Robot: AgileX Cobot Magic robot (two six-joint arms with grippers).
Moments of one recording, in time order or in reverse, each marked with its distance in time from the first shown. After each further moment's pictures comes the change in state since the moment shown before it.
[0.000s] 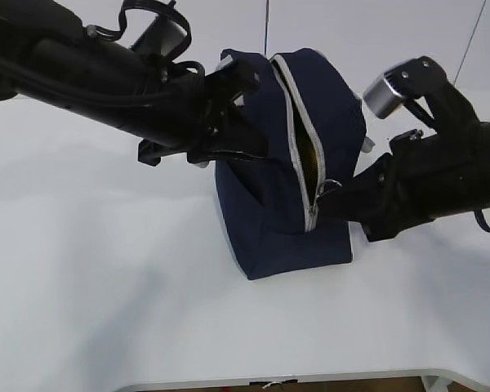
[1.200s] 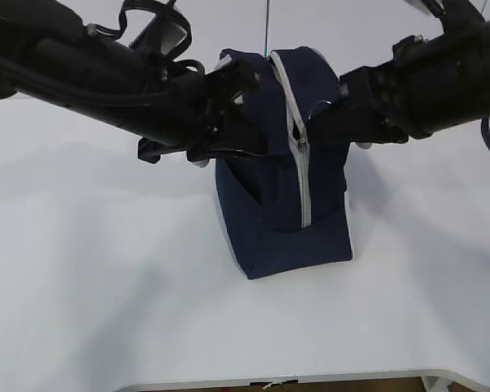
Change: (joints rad) left arm 0.000 0.000 -0.002 0.018 -0.005 0.000; right arm 0.000 0.005 -0.247 -0.171 0.111 0.632
